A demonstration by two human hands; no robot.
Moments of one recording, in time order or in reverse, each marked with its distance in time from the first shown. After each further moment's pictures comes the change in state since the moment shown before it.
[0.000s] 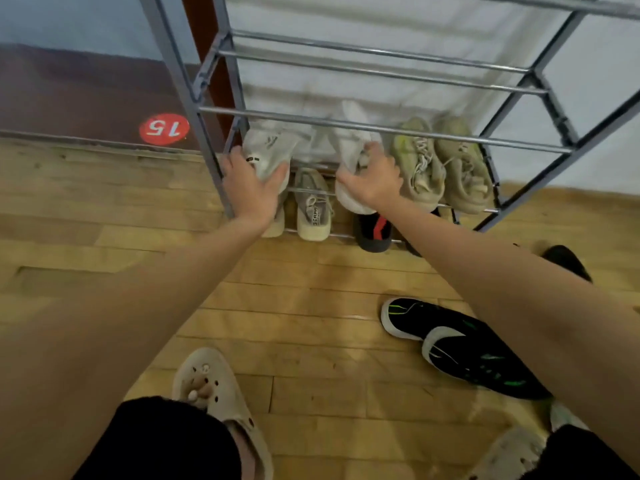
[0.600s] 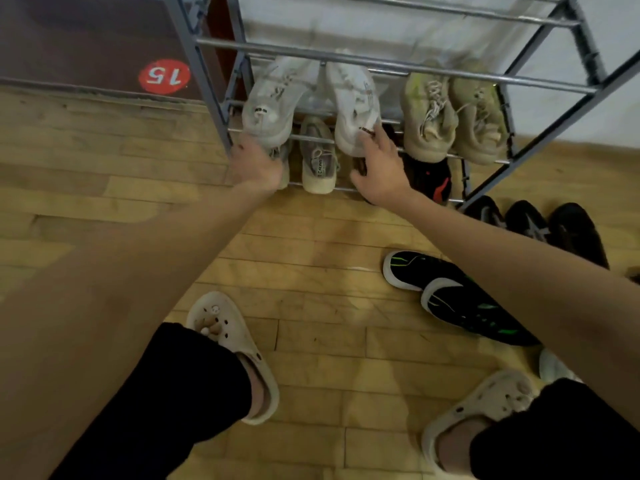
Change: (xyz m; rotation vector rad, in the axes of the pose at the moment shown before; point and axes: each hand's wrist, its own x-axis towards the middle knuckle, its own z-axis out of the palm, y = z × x) left_hand -0.027 -0.021 0.001 0.309 -0.228 -0.227; right_hand -0.051 0.045 0.013 -0.296 -0.156 -0.310
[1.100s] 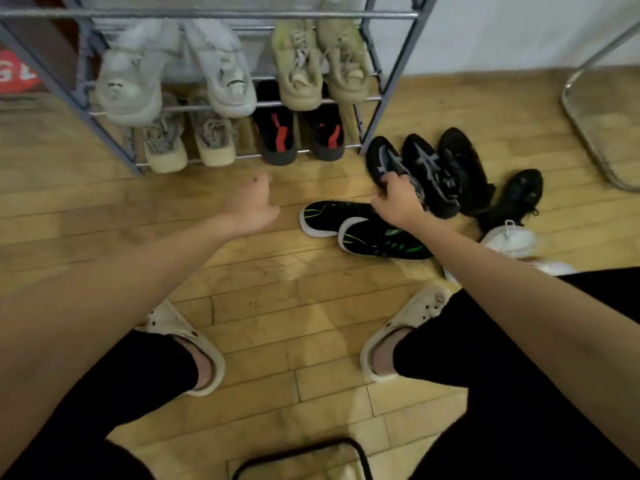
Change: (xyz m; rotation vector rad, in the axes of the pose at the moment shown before) left_hand -0.159 0.038 0.069 0.348 -0.571 0.503; right_hand -0.182 0.157 -0.038 0.115 -0.119 0.572
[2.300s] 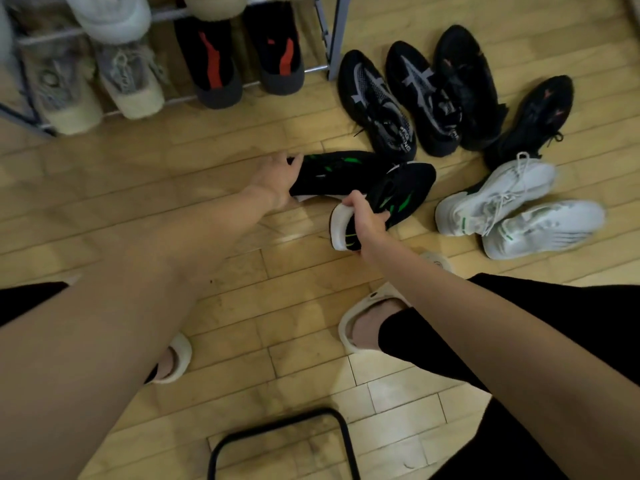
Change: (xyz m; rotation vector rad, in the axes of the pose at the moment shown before) left_hand 0.093 0.048 0.152 0.474 -0.318 0.181; right_hand -0.028 0.053 0.095 1.069 -0.126 0.917
